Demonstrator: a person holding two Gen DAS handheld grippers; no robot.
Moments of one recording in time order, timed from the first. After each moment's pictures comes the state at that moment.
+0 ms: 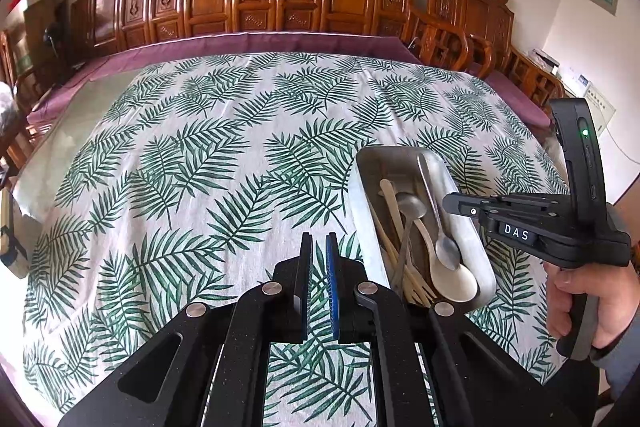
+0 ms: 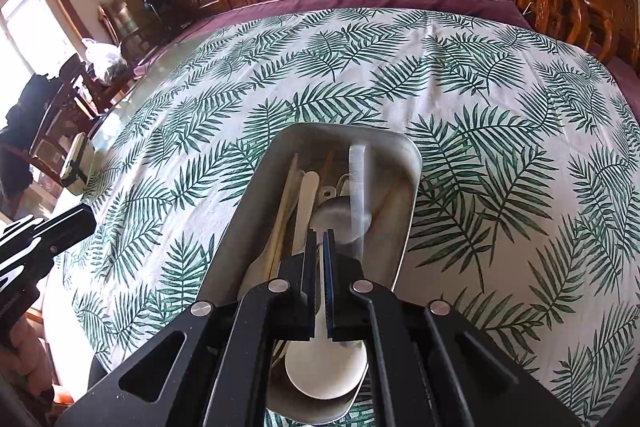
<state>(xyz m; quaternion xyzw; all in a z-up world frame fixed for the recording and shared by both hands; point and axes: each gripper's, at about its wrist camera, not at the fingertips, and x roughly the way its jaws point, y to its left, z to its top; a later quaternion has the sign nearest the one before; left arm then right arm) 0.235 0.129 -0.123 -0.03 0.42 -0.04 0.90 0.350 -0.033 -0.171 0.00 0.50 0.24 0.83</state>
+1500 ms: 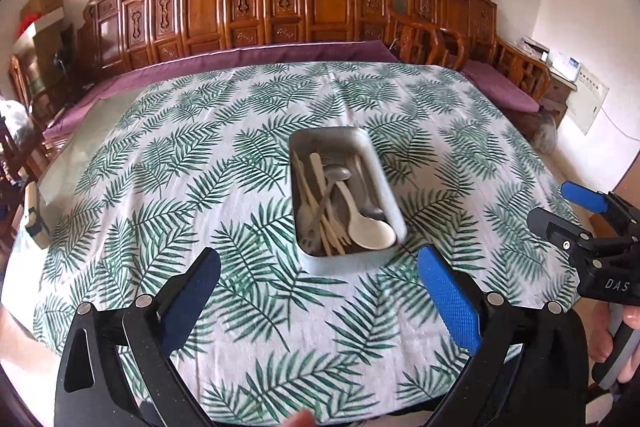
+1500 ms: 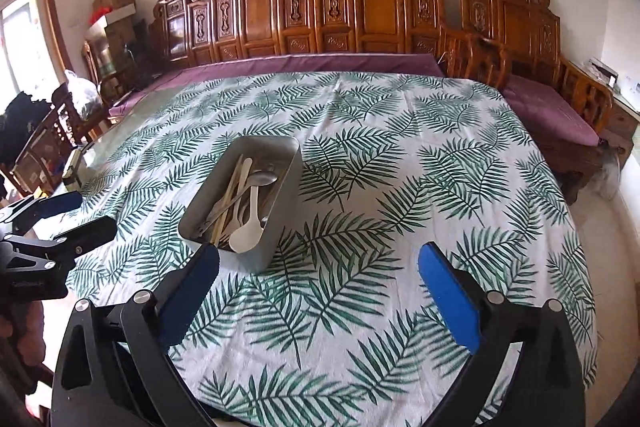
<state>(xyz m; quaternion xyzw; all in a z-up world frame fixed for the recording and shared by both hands) 0.143 0.035 -0.090 0.00 0.40 -0.03 0.91 0.181 -0.162 -0.086 -0.01 0.39 0.15 0.91</state>
